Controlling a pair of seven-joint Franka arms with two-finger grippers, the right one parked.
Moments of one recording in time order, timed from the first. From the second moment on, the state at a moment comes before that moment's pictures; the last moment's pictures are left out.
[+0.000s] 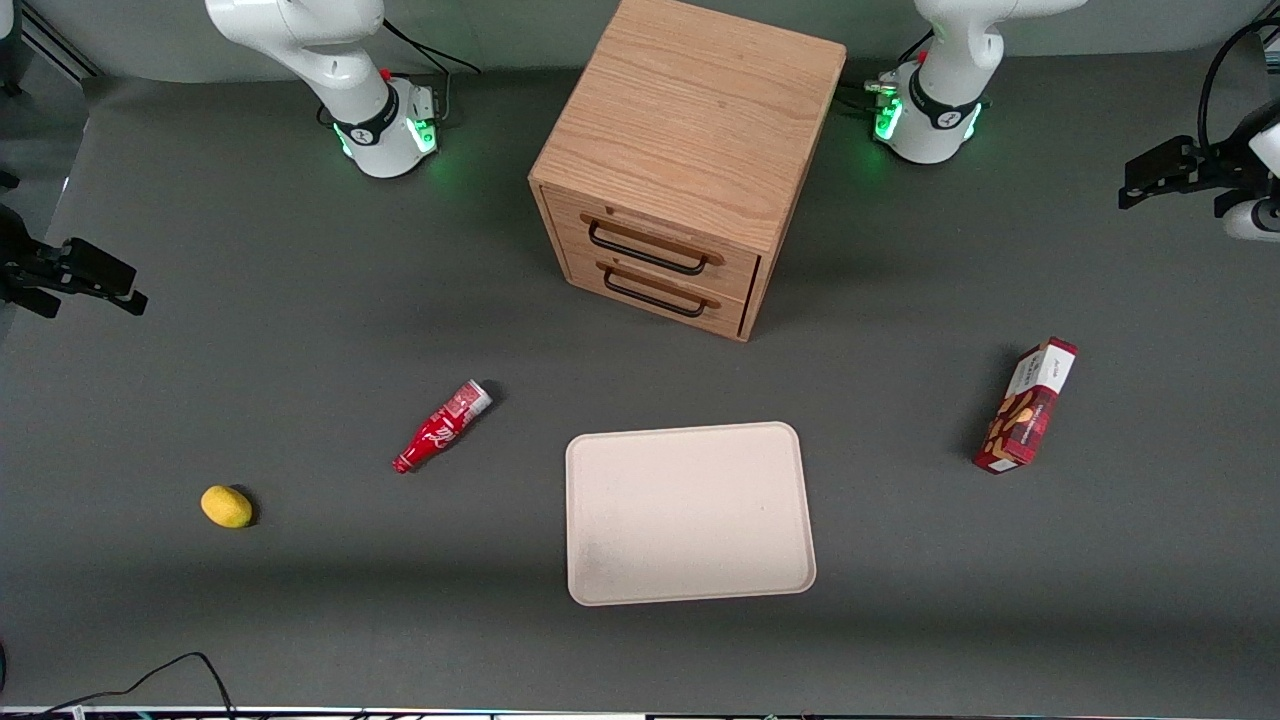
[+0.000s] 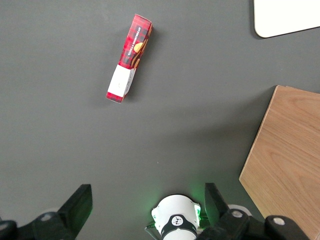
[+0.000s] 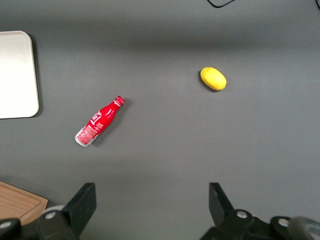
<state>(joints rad) 0.06 -0.09 -0.03 -1.61 0.00 1.33 0.15</state>
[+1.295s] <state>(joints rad) 0.07 0.00 0.07 -1.49 0.00 1.36 0.44</state>
